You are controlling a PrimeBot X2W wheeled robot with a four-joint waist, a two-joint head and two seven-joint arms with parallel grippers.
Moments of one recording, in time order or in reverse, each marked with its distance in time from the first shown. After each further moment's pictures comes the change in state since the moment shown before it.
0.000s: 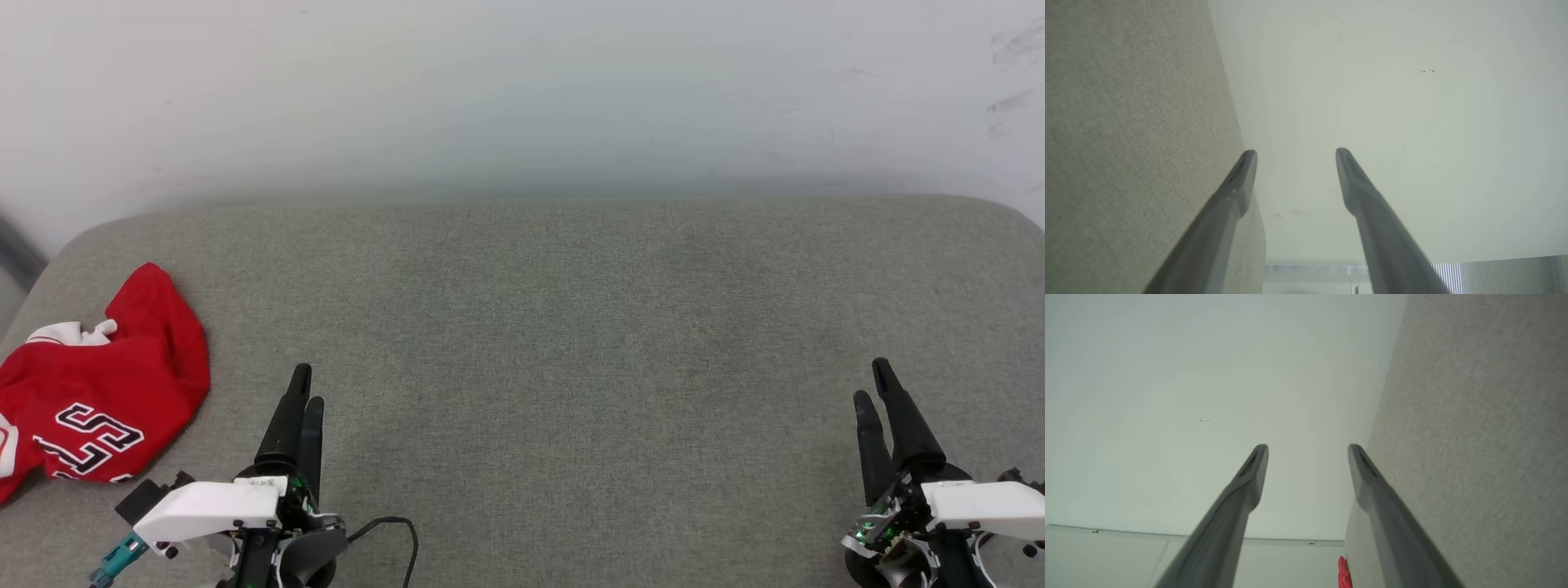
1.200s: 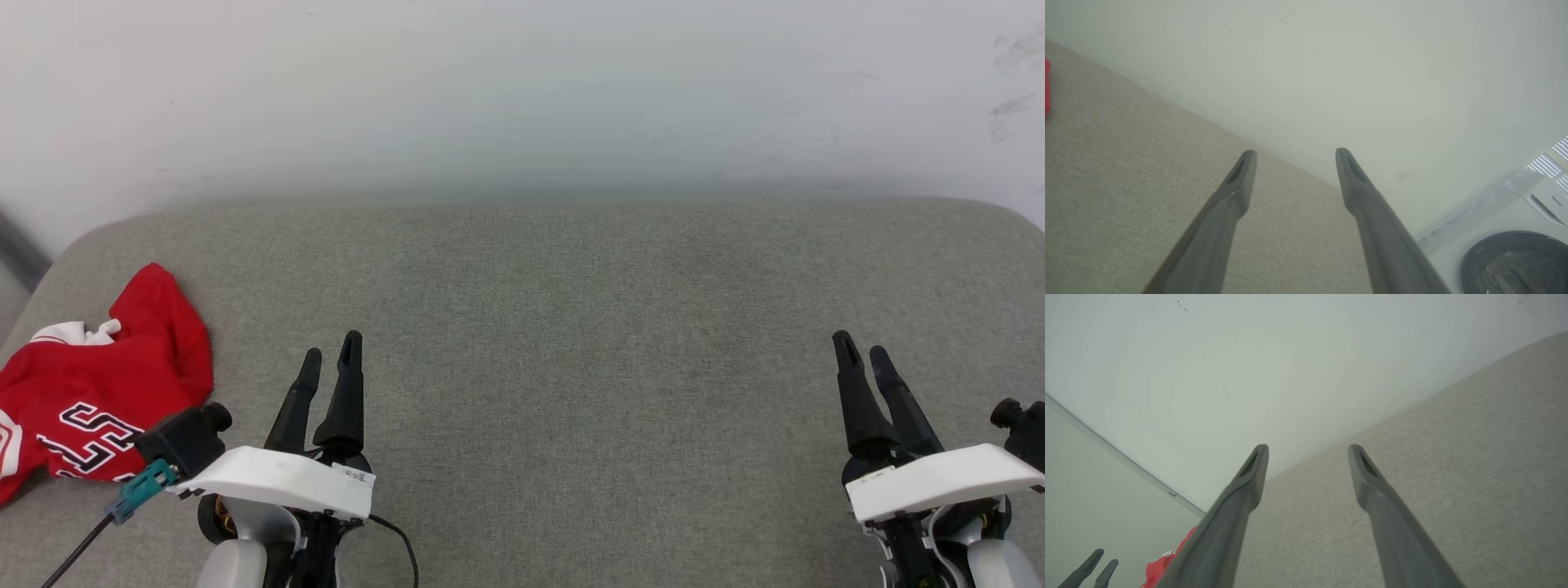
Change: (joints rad) left arm -0.022 0.022 -0.090 -0.092 0.817 0.000 -0.133; right arm -0.017 -0.042 0.068 -0.099 -0.816 0.000 -0.101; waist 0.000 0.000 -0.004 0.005
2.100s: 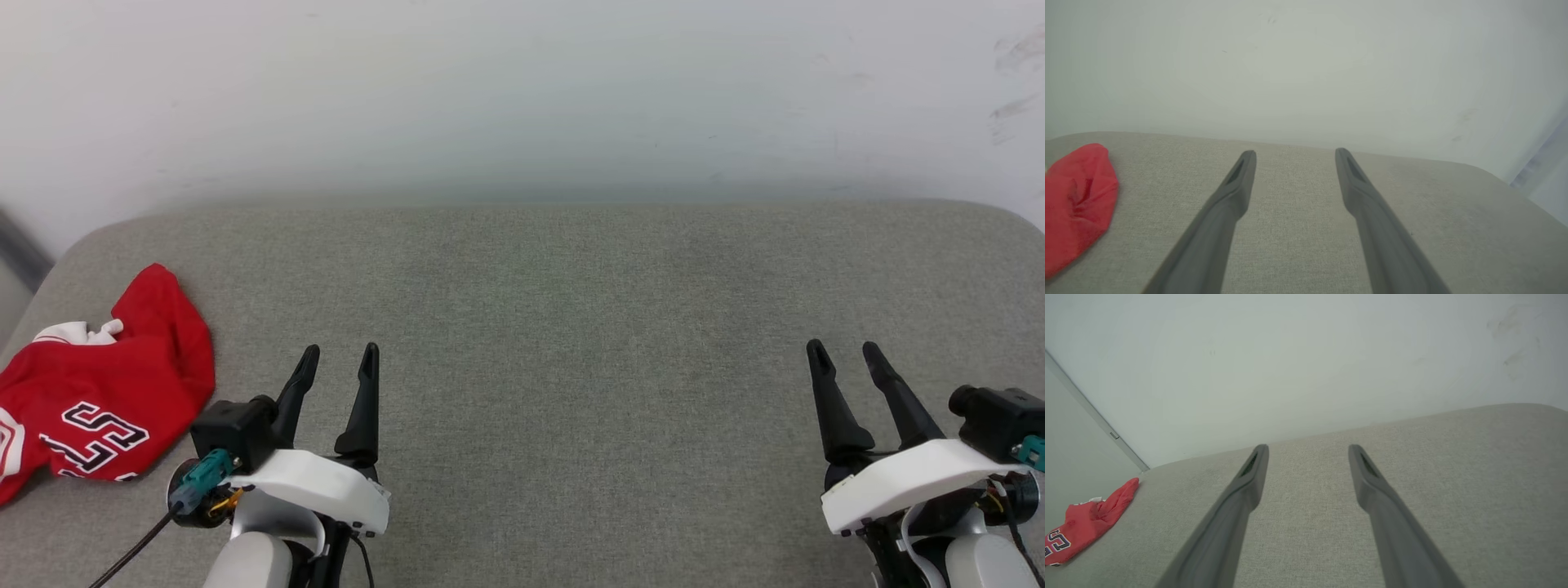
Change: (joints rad) left arm -0.027 0.069 -0.081 0.064 0.391 0.055 -0.072; right arm 0.001 0.012 0.000 -0.028 -0.367 0.000 0.042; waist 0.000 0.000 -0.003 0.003
